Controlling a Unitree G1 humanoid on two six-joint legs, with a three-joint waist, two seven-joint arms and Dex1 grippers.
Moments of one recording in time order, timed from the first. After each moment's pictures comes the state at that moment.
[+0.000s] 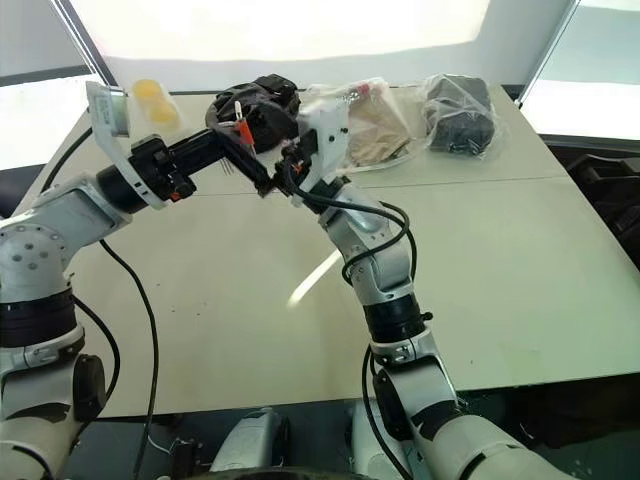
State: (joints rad) left arm -0.67 0.58 0.29 -0.18 -1.10 0.93 -0.49; right arm -0.71 0.03 0.09 0.01 0.42 0.23 0.53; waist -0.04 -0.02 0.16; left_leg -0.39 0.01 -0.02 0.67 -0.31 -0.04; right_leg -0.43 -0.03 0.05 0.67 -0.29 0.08
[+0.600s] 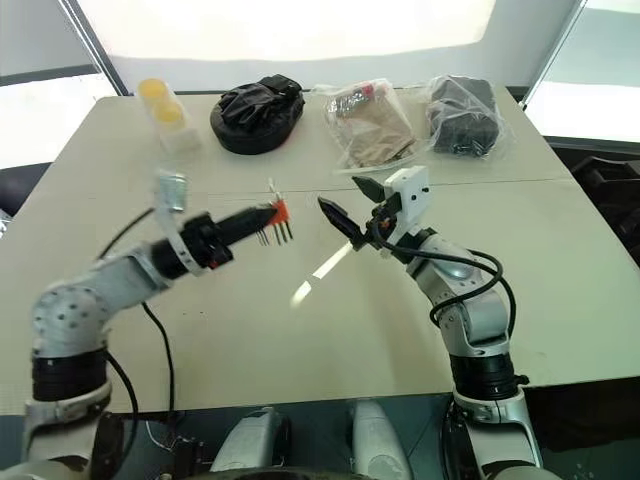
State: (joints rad) left arm -0.39 0.39 0.20 -0.30 -1.22 0.99 -0.39; right arm -0.41 -0.31 -0.04 -0.26 0.47 0.46 0.53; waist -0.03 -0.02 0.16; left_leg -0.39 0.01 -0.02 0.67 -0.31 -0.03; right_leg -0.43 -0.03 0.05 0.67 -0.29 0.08
